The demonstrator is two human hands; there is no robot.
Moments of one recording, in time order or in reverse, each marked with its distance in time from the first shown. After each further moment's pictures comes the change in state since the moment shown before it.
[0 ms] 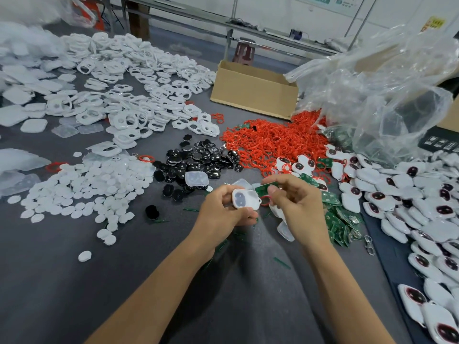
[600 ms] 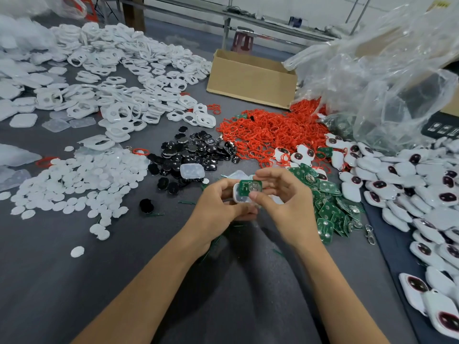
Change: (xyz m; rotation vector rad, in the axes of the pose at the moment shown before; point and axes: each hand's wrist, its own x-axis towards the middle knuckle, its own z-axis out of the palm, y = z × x) left_hand 0.003 -0.004 -0.001 -0.005 -0.101 -0.001; right_hand -0.008 0.016 0.008 -0.002 -0.008 -0.065
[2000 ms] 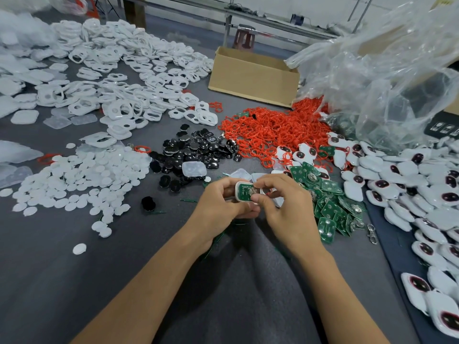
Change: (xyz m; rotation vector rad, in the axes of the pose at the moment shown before) left_hand -0.003 0.004 0.000 0.016 0.022 -0.014; right_hand -0.003 0.009 -0.002 -0.471 -0.022 -0.212
